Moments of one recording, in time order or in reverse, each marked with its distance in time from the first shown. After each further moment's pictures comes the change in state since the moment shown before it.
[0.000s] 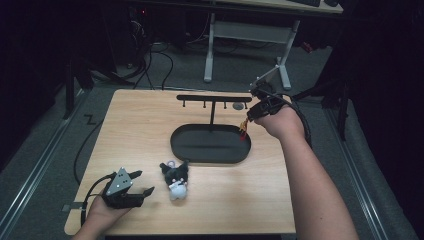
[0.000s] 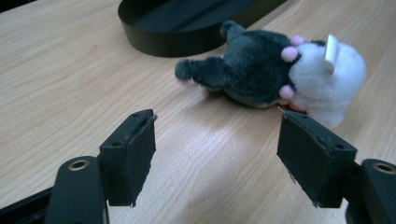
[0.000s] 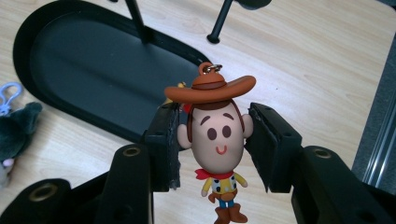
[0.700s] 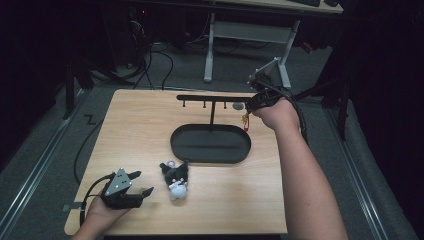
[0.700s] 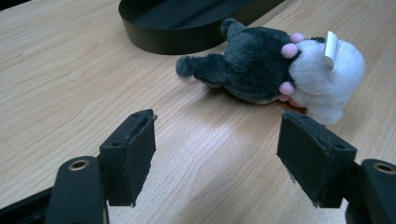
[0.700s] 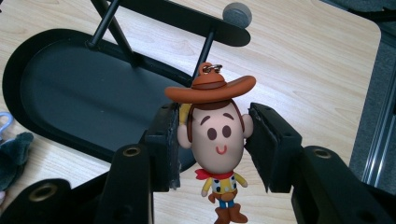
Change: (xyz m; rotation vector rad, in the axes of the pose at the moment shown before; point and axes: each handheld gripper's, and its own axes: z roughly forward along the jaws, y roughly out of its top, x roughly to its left) left arm 0.002 -0.001 -0.003 -0.006 -0.004 -0.006; right arm -0.004 0.021 0.004 -0.029 -0.023 0.032
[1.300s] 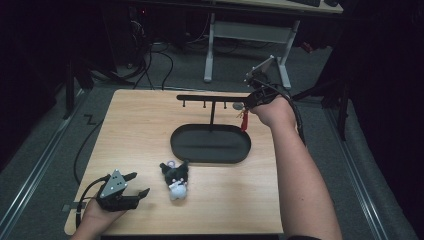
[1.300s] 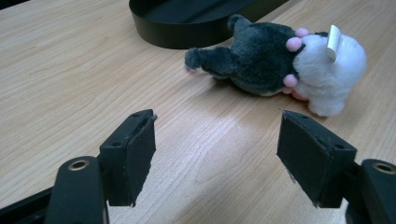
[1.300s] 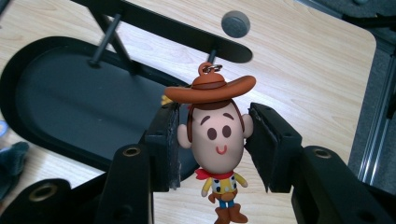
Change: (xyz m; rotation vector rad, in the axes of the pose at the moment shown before) left arm 0.002 -0.006 -0.010 0.001 0.019 -0.021; right arm 0.003 0.008 0.005 -0.004 -0.020 -0.003
